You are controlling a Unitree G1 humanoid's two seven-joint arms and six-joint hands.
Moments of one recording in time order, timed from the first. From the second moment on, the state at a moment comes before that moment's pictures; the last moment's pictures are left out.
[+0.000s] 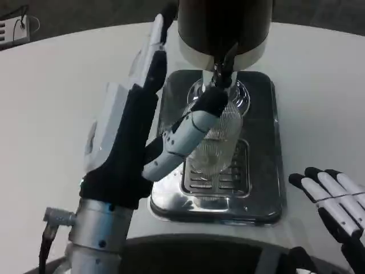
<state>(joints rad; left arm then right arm) -0.29 0.16 -0.14 -0.47 0.40 -0.11 0.07 0.48 -0.32 -0.23 -0.74 -0.88 -0.37 -0.04</state>
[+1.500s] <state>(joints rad) -0.47 0.26 -0.20 -0.51 0.49 0.06 -0.26 0.47 -0.31 -0.21 -0.72 -0.88 -0.37 -0.04</state>
